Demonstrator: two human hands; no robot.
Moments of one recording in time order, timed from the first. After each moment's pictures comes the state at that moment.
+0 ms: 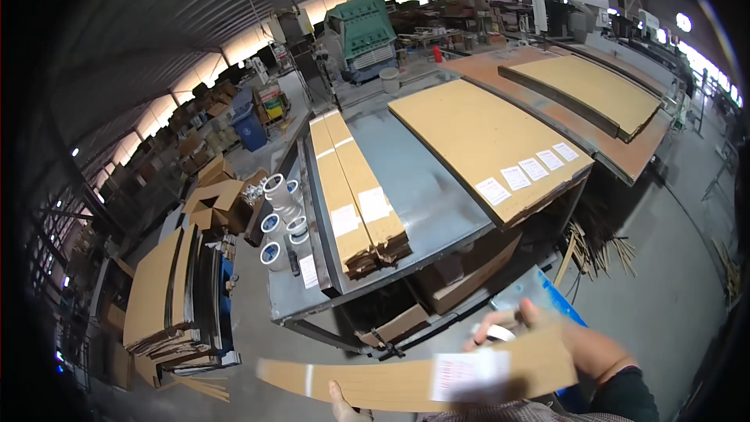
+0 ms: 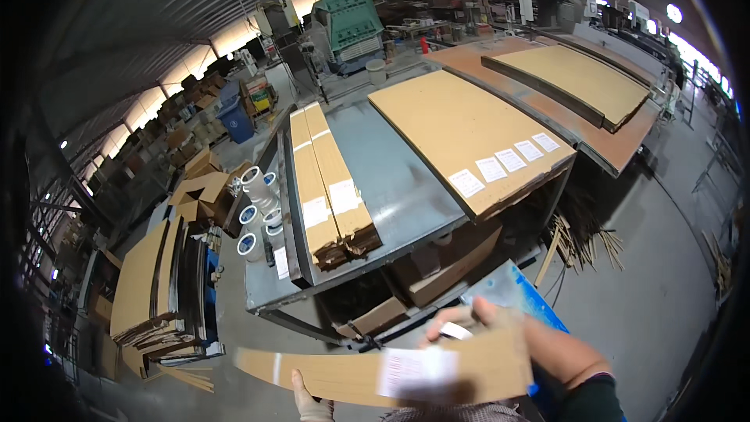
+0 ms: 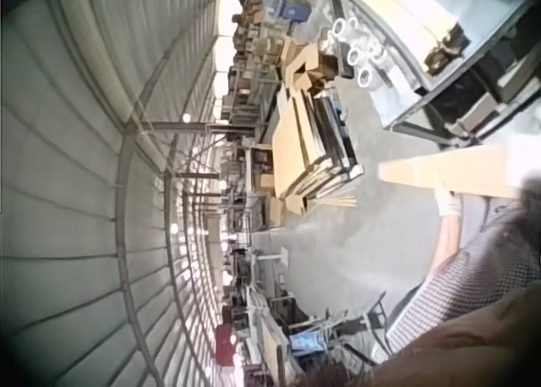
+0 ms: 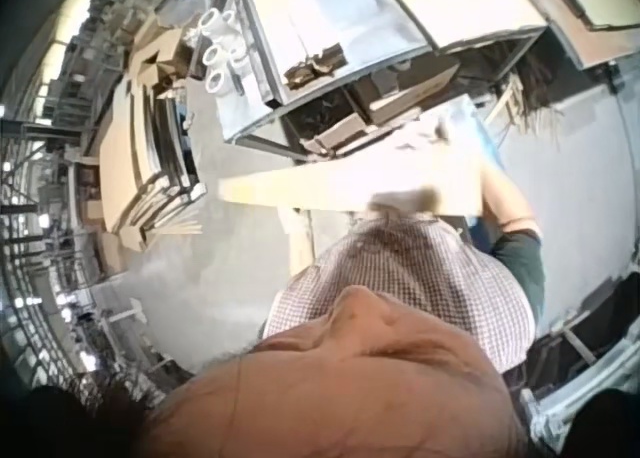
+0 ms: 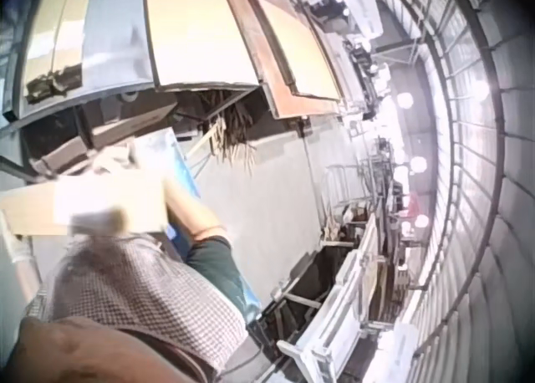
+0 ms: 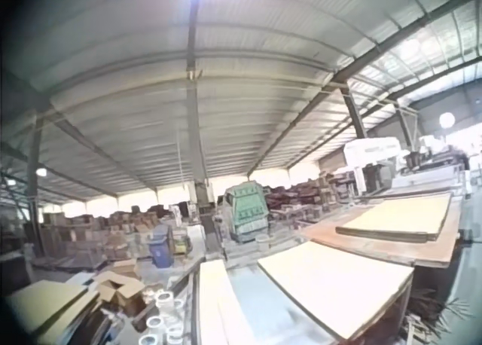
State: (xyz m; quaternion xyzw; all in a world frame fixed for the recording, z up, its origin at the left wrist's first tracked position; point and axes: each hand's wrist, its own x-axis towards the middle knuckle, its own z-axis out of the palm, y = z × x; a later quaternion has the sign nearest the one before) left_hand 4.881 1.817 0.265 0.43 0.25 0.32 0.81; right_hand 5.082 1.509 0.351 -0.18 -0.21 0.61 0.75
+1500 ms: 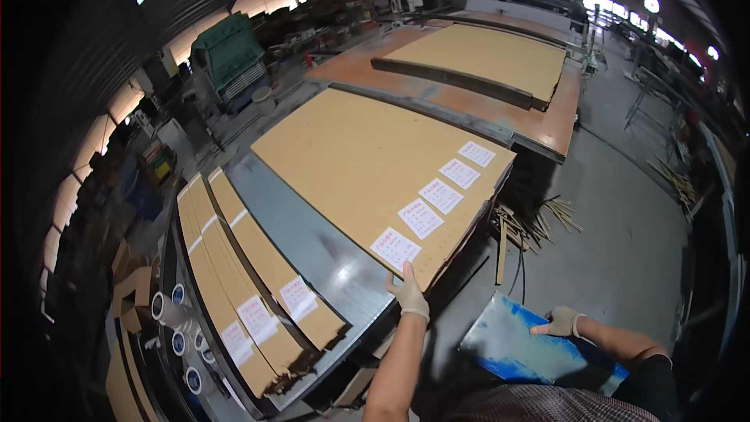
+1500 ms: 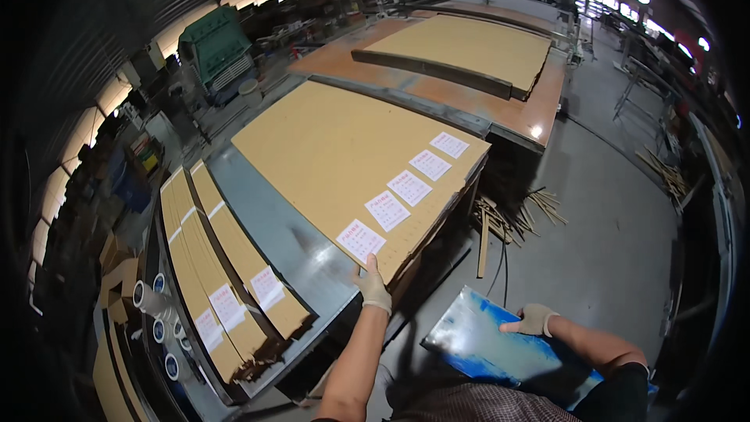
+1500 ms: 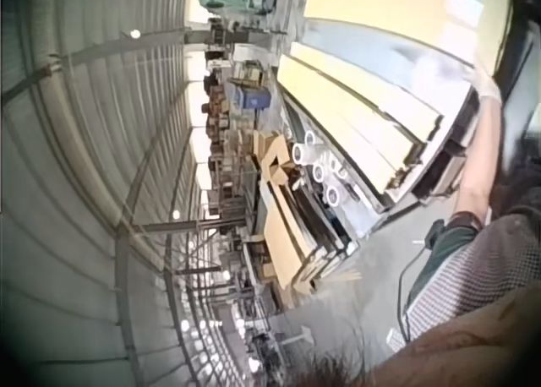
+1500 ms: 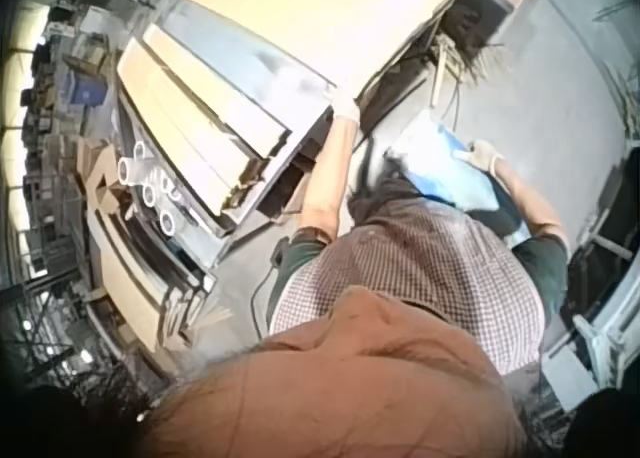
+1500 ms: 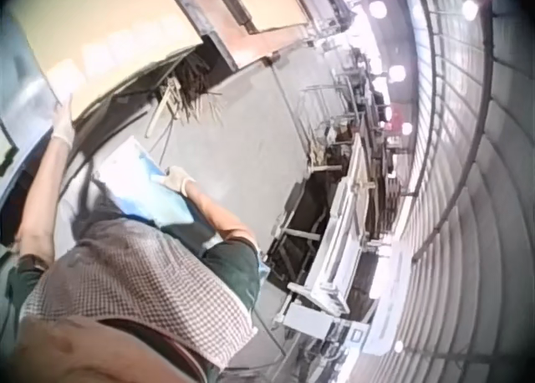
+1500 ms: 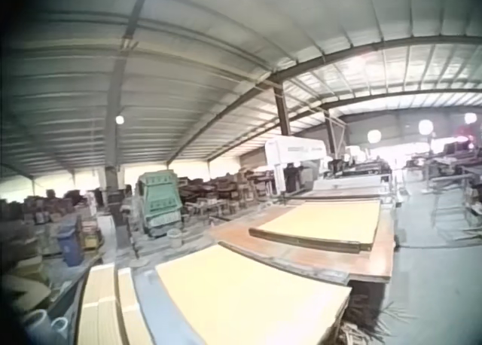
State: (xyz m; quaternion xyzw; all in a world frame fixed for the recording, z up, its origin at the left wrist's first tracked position) left_hand 5.392 1.571 0.115 0.56 0.29 0.04 0.77; right_hand 5.179 1.260 0.205 -0.87 0.18 0.39 0.25
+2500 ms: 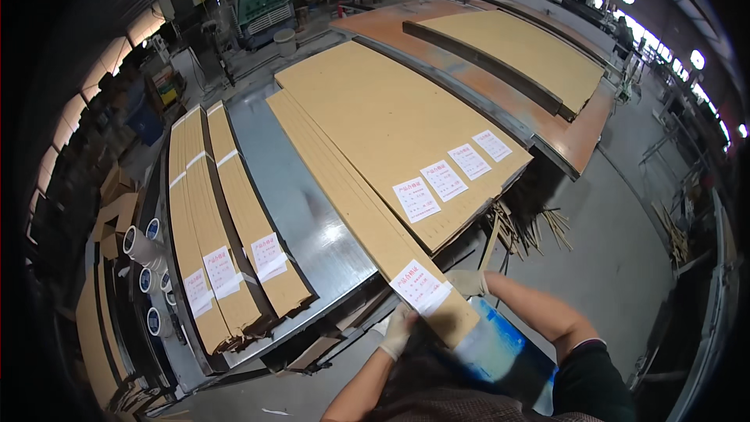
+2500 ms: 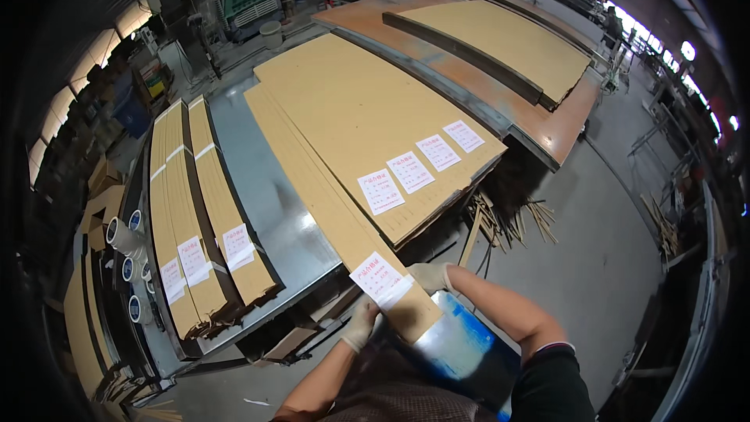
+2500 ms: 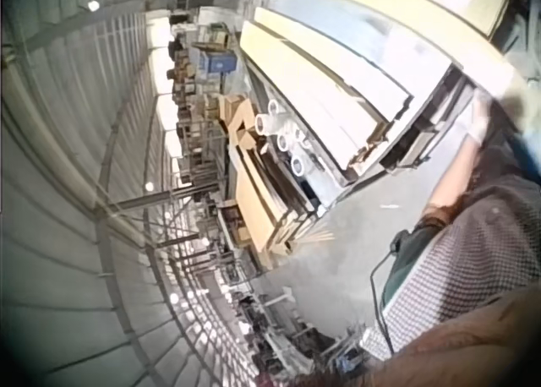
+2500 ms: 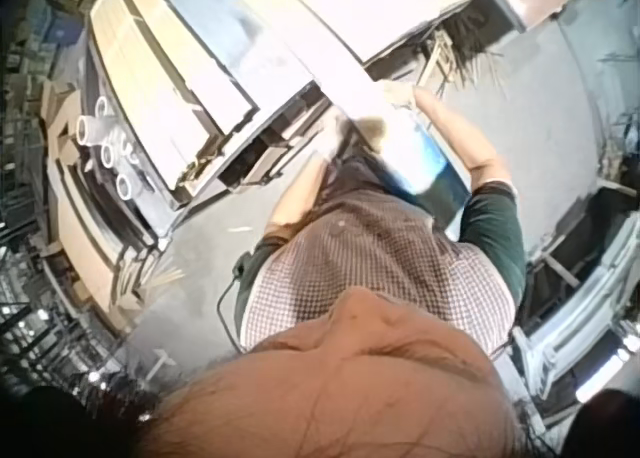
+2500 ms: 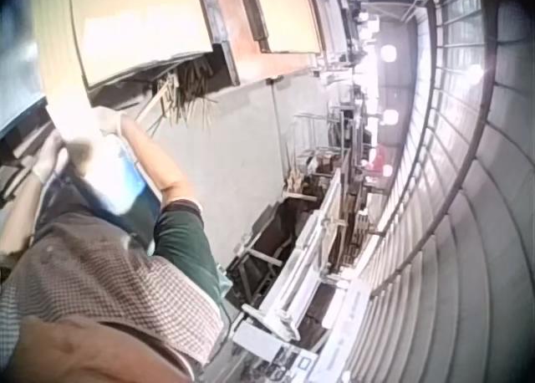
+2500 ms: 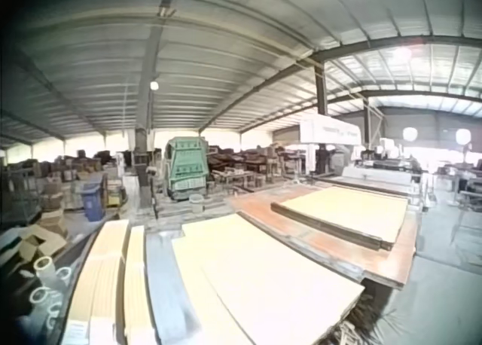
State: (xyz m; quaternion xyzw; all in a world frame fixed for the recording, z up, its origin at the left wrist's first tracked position) left_hand 5.288 1.574 0.061 0.60 -0.07 -0.11 0.79; right_hand 5.396 1.331 0.106 -0.79 -0.35 0.36 0.35
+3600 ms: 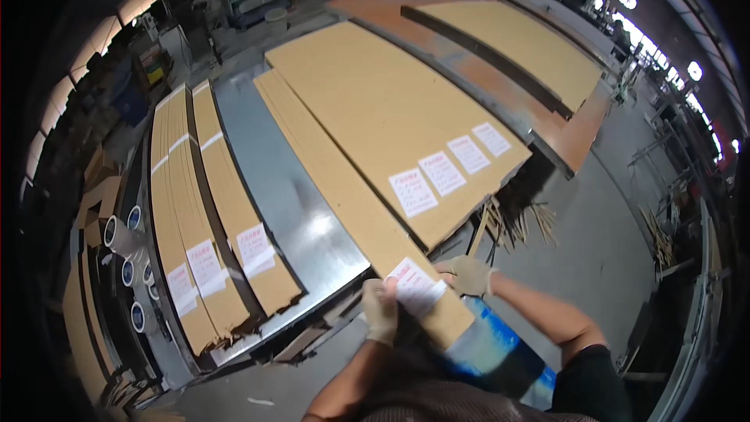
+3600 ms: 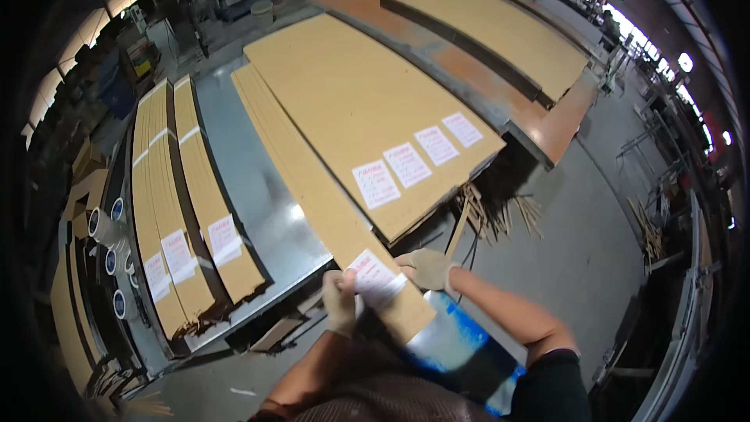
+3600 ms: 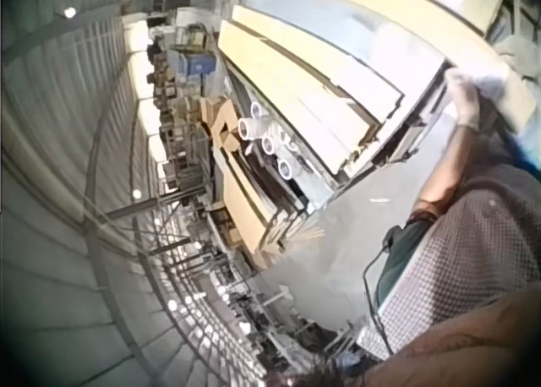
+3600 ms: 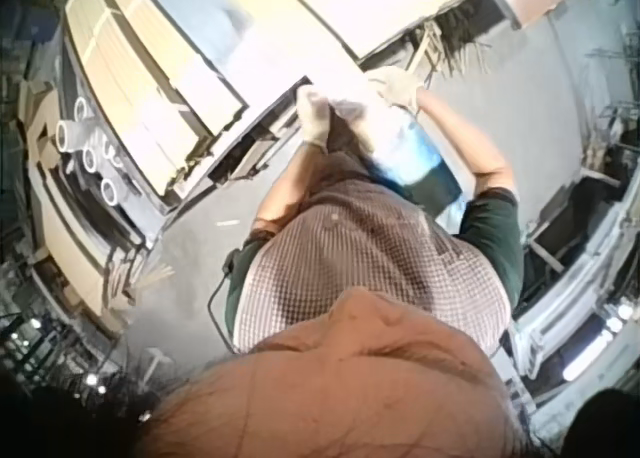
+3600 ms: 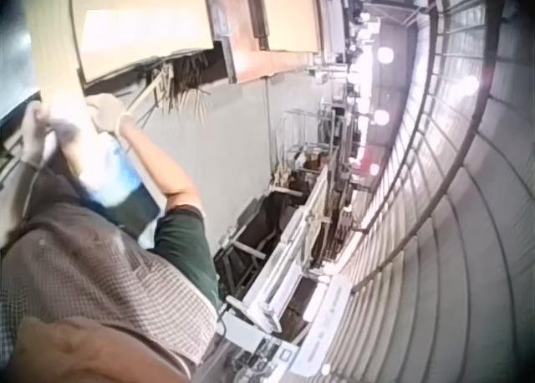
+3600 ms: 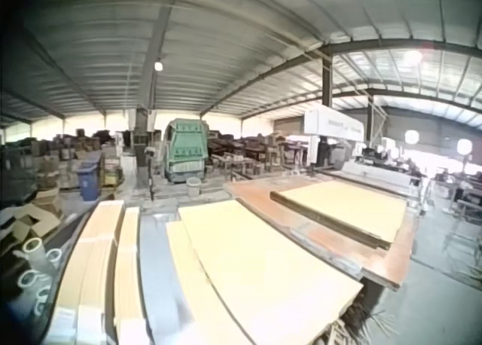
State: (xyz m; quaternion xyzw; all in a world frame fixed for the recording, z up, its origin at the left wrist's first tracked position) left_hand 5.311 1.591 0.109 0.65 0.17 0.00 0.74; right_hand 5.378 1.367 0.216 -0.92 -0.21 0.24 0.23
